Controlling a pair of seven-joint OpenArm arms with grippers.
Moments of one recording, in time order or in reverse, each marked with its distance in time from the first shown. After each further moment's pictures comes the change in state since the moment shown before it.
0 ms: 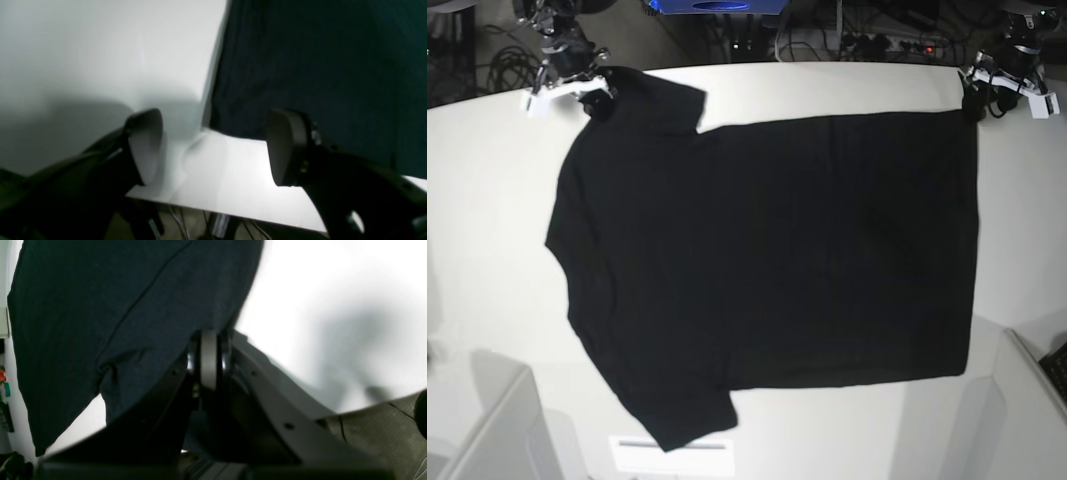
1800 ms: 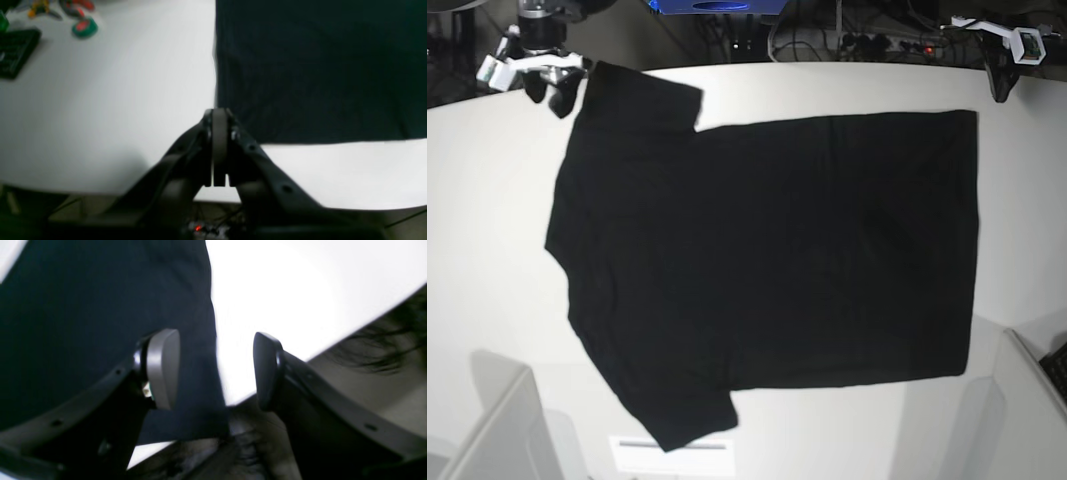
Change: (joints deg) left arm 33.6 -10.8 26.8 17.4 18.2 32.0 -57.3; right arm -12.4 -9.0 9.7 19.2 -13.4 -1.9 6.8
